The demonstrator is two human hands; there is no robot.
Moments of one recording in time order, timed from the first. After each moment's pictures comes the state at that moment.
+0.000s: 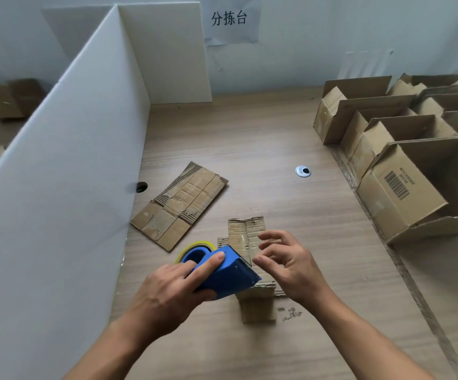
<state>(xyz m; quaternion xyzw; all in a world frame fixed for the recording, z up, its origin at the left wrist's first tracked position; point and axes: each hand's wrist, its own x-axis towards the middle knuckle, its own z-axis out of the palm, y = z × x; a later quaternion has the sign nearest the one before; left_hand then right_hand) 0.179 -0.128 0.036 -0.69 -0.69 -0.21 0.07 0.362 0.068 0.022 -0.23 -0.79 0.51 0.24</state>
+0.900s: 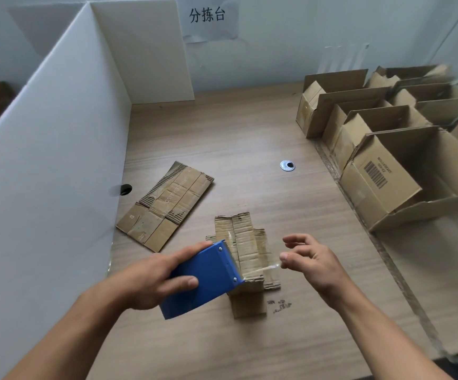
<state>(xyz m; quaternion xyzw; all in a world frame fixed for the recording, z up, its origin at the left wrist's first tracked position) 0.144 -0.104 0.068 -0.58 -0.72 -0.10 -0.37 0.416 0.097 0.008 -0.39 -0.68 0.59 0.19</state>
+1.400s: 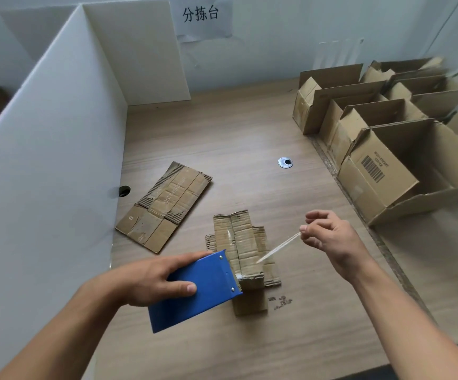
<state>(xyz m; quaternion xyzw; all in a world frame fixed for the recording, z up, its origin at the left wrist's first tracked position) 0.140 -0.100 0.079 -0.54 -0.70 -0.05 -0.47 0.416 0.137 0.026 -0.45 -0.56 0.64 0.28</state>
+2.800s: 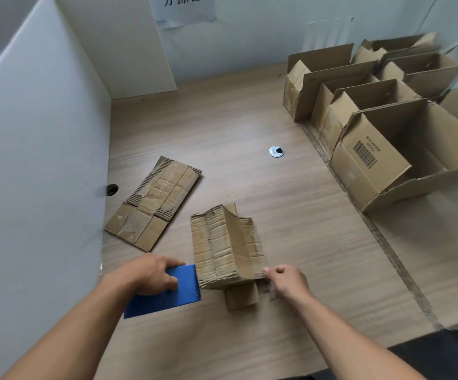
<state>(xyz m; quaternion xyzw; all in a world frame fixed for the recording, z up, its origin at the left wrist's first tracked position) 0.137 -0.066 0.032 -0.43 -0.80 0.16 -0.39 0.399 0.073 -0.097 -0.61 -0.63 0.48 -0.02</state>
